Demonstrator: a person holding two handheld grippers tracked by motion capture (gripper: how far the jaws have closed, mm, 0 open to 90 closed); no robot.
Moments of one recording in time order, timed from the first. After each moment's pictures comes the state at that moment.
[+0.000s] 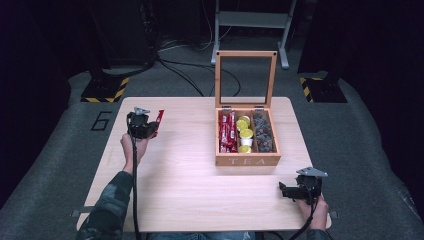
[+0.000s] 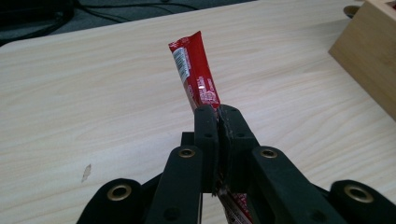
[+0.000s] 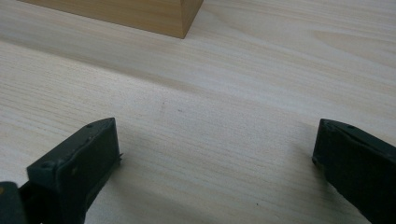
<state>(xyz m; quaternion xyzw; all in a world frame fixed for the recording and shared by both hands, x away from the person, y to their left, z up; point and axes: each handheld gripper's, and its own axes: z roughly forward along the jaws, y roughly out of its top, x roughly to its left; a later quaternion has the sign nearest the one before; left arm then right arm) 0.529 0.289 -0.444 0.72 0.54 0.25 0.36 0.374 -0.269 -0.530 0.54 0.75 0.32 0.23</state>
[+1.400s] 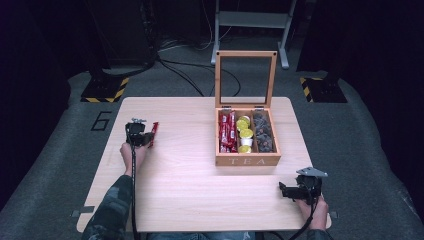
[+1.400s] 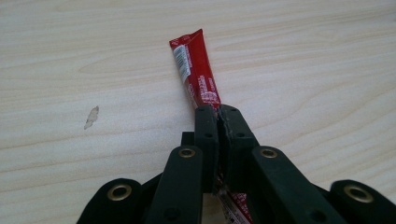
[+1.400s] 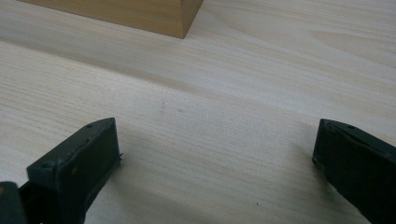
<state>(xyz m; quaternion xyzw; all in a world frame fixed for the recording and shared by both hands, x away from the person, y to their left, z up) 0.543 0.313 -0.504 0.71 0.59 0.22 0.32 0.374 -0.269 -0.530 0.54 0.74 0.32 0.23</state>
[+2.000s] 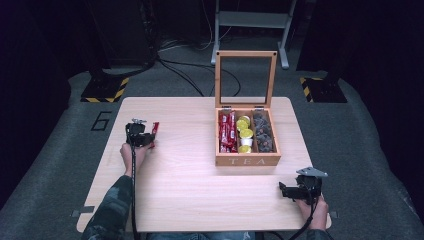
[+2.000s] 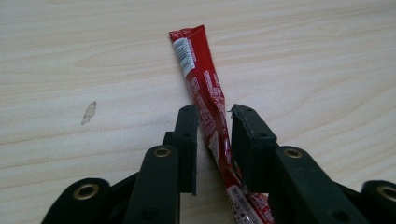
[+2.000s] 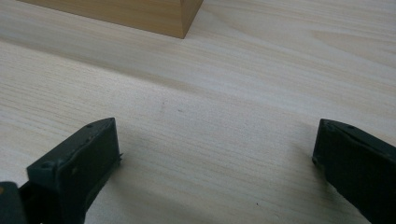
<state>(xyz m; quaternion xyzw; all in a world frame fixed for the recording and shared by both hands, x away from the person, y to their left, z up) 0.543 0.315 -0.505 0.72 0.59 0.20 0.31 0.373 -0.269 -0.530 0.54 0.74 0.32 0.23</state>
